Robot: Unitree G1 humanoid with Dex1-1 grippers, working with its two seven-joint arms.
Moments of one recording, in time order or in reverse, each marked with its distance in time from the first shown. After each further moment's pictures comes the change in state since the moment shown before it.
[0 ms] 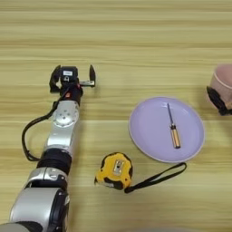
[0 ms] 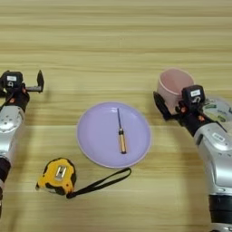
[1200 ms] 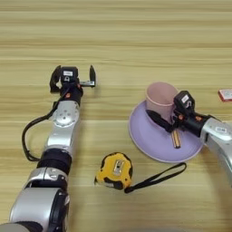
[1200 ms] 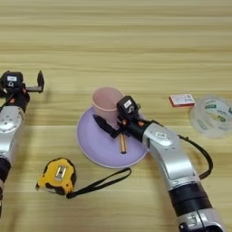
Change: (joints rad) left arm 0.000 0.000 -0.002 0.003 0.000 0.000 0.001; right arm -0.090 0.112 0.352 0.071 -0.066 -0.035 0.175
